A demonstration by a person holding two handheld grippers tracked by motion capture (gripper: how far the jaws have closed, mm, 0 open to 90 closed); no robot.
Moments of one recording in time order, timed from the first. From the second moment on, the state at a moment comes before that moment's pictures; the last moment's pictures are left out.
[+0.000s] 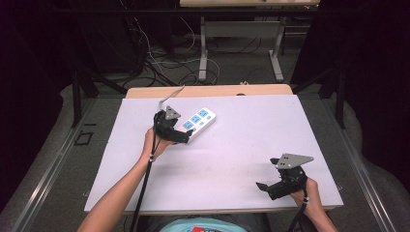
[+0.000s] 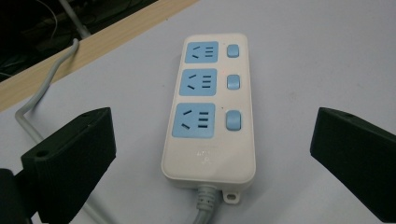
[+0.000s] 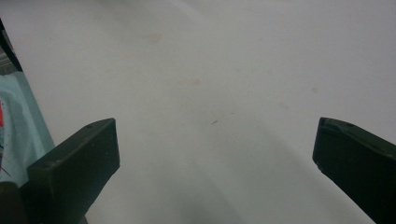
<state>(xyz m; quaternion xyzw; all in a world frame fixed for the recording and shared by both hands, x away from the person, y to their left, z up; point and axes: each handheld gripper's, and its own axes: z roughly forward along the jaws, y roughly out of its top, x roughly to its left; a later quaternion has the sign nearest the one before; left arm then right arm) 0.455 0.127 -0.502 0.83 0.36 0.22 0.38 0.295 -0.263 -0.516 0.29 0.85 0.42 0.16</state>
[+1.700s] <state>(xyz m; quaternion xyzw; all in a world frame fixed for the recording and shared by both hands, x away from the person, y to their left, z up) 0.504 0.083 -0.523 0.83 0.36 0.20 0.38 0.294 -0.263 -0.516 0.28 0.85 0.42 0.16</state>
